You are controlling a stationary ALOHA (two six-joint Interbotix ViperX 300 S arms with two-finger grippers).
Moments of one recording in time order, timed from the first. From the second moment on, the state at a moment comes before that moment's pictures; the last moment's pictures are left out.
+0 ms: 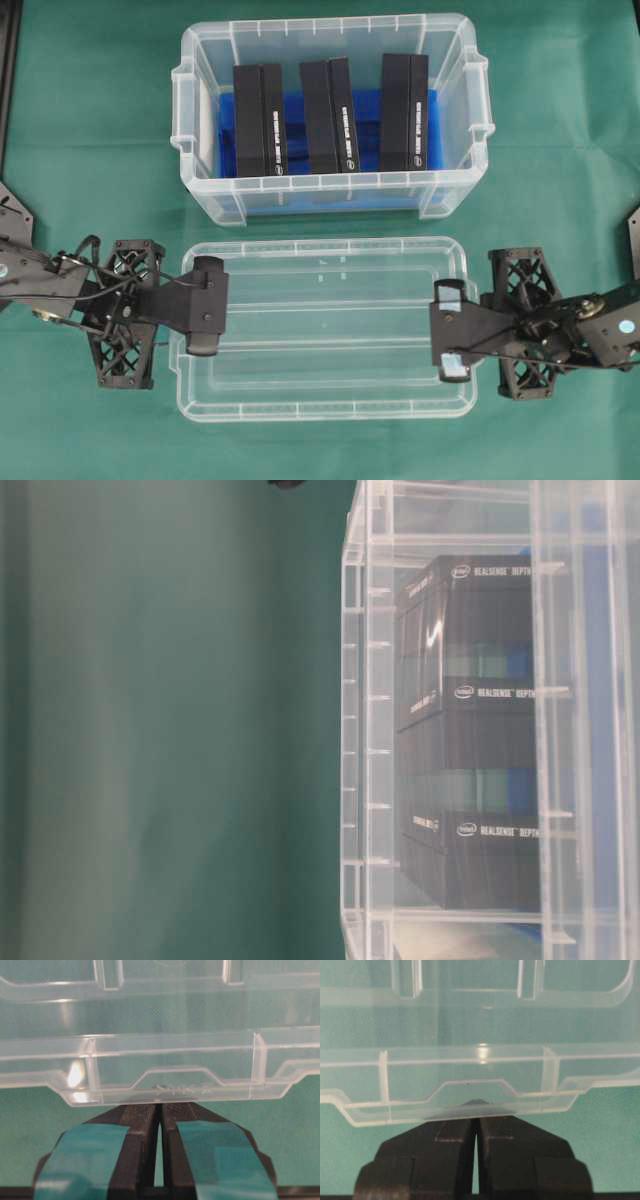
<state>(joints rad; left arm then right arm) -0.30 -0.16 0.80 0.02 0.58 -0.30 0.40 -0.11 0.73 -0.34 0.70 0.75</state>
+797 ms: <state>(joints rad) -0.36 -0.38 0.99 0.03 0.55 -0.44 0.47 -0.33 0.91 -0.35 0.70 0.76</state>
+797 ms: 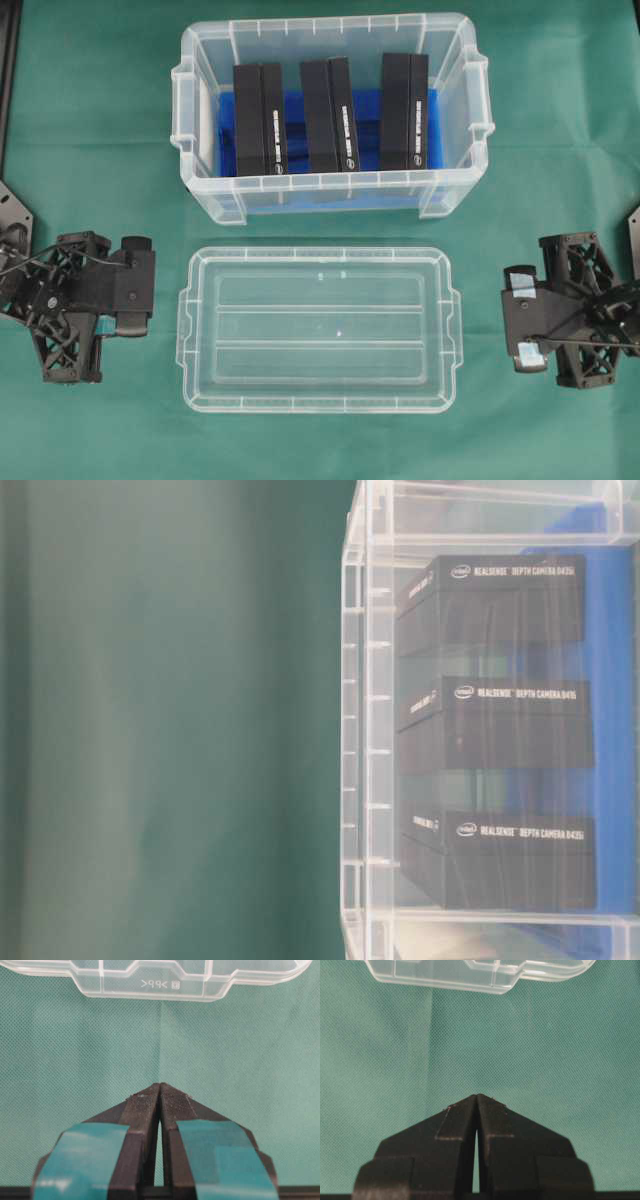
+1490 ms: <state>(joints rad) -0.46 -0.38 0.81 0.03 0.64 -0.43 0.51 -0.31 0.72 -0.36 0.75 0.76</state>
